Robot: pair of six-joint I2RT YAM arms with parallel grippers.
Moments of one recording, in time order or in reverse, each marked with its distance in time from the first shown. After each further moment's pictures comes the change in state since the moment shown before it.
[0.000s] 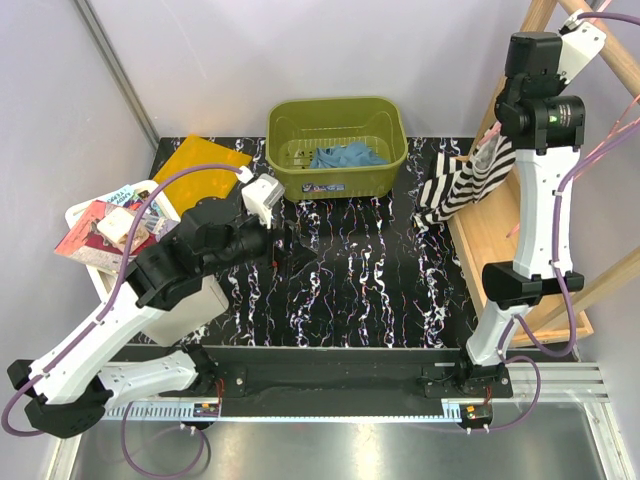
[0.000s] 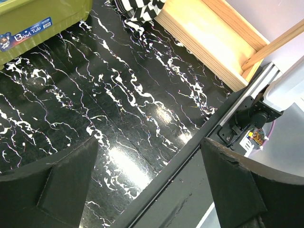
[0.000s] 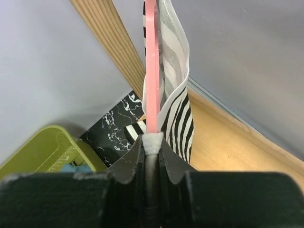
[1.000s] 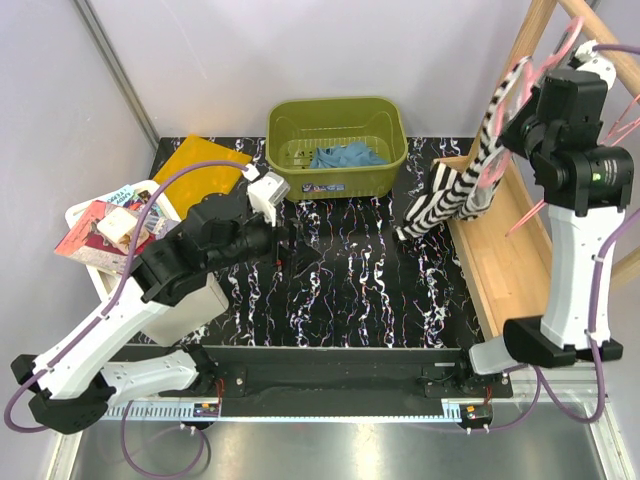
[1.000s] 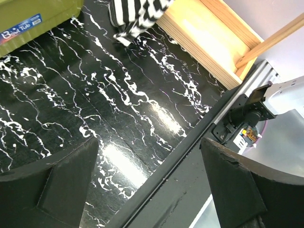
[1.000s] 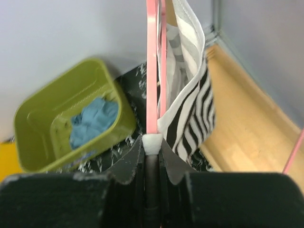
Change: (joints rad) left arm 0.000 0.031 0.020 -0.003 0.029 -0.016; right arm 0.001 -0.336 -0.286 -0.022 -0.329 -0.051
